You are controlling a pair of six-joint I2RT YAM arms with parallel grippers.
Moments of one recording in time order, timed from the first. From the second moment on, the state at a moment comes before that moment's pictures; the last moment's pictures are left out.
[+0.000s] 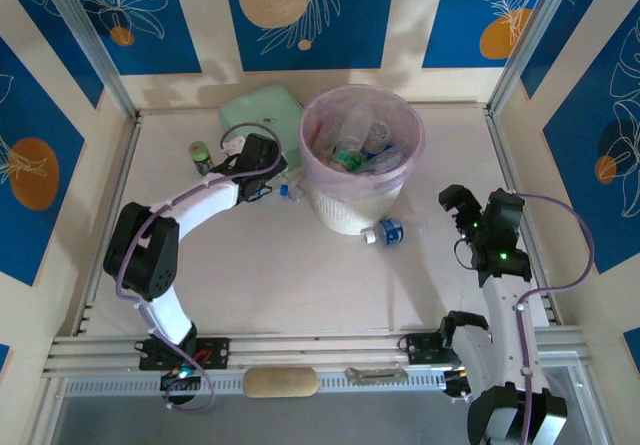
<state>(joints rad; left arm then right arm) -0.47 1.74 1.21 -0.31 -0.36 -0.97 -0.20 0.74 0.60 -0.48 -0.17 0.79</state>
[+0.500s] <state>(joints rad) -0.46 1.84 1.21 -0.34 -0.37 -1.24 -0.21 0.72 0.59 -0.47 -0.17 0.79</state>
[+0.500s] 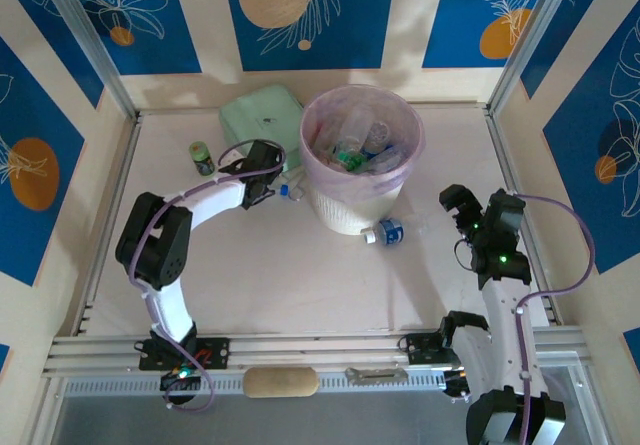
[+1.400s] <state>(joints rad) -0.42 1.95 1.22 -0.35 -0.35 -1.31 -0.23 0.71 0.59 -0.47 -0.17 0.79</state>
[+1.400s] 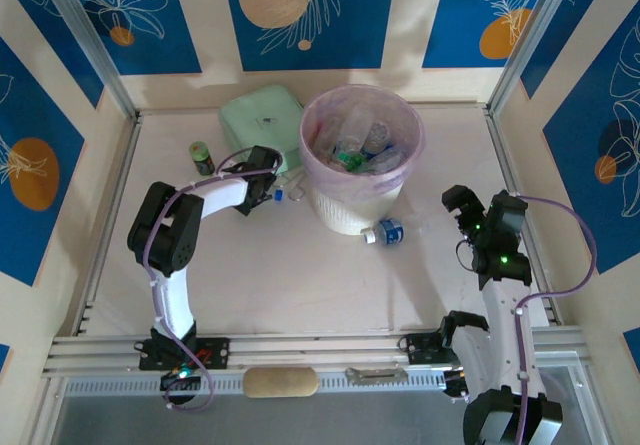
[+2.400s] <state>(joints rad) -0.41 1.68 0.93 -0.17 -0.44 -1.12 -0.23 0.70 0.59 -0.47 -0.19 0.81</state>
